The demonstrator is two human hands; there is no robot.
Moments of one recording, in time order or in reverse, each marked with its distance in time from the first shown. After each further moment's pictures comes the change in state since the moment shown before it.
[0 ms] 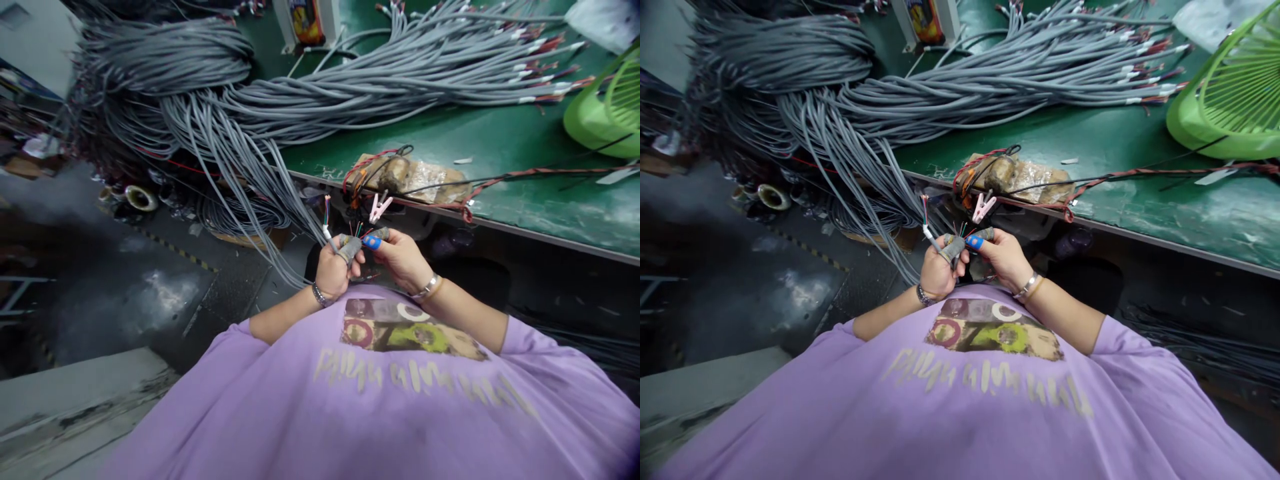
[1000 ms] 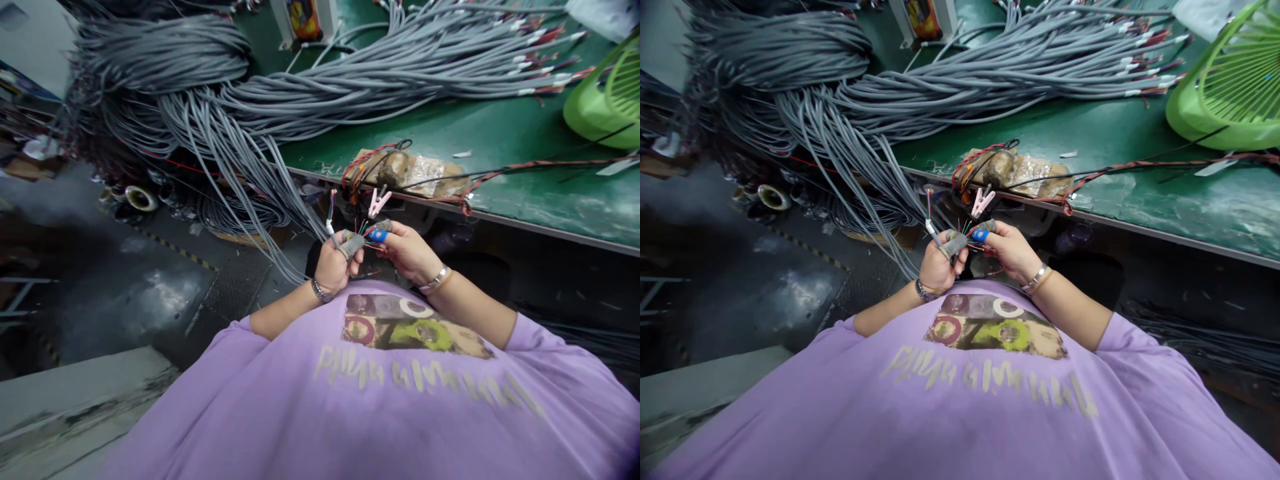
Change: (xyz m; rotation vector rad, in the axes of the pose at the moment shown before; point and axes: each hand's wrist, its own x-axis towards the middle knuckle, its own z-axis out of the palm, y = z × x) left_hand 0.001 0.001 -0.004 -0.015 -0.094 -0.022; right_hand -0.002 -0.011 -0.011 0.017 -0.092 0.056
